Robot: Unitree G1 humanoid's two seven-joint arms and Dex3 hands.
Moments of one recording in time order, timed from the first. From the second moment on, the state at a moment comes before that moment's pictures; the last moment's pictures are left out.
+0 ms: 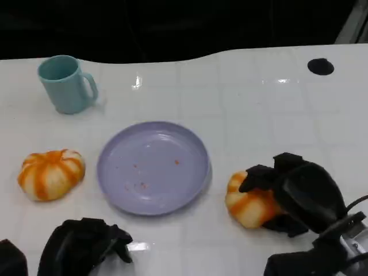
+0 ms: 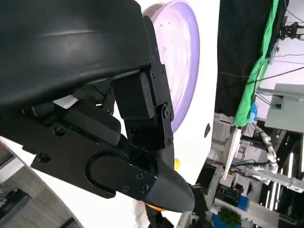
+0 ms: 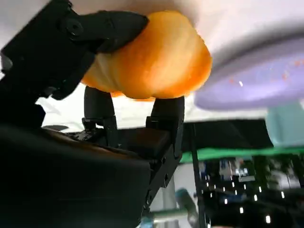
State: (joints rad) left arm 0.02 -0.01 0.18 0.54 -0.37 -0.32 -0.63; right arm -0.34 -0.32 0.48 0.57 -0.88 -0.45 -0.57
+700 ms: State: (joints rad) left arm 0.02 -0.01 0.18 0.54 -0.37 -0.32 -0.63; right arm -0.46 -0.12 0.42 0.68 -0.66 -0.59 -0.53
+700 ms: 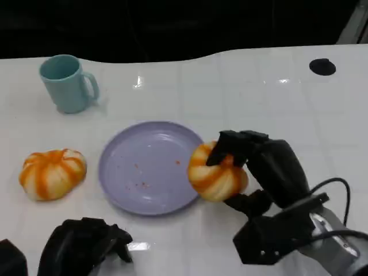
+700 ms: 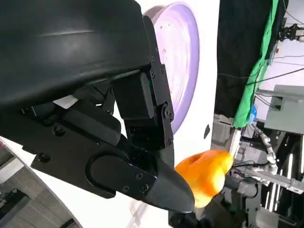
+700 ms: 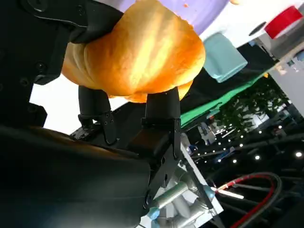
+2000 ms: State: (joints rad) left arm 0.02 -0.02 0.16 0.55 -0.36 -0.36 -0.63; right arm -0.81 0.08 0.62 1.14 -0.80 -0.49 -0.49
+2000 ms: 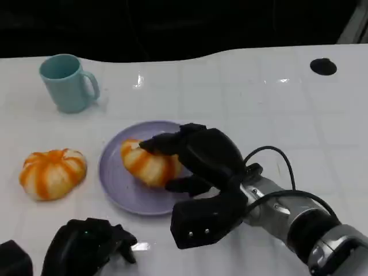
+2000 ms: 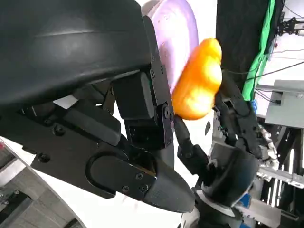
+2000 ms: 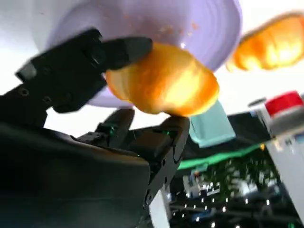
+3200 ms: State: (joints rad) left arm 0.00 -0.02 0.16 0.57 -0.36 -0.36 -0.63; right arm -0.39 -0.08 0.39 0.59 -0.35 -0.73 -0.19
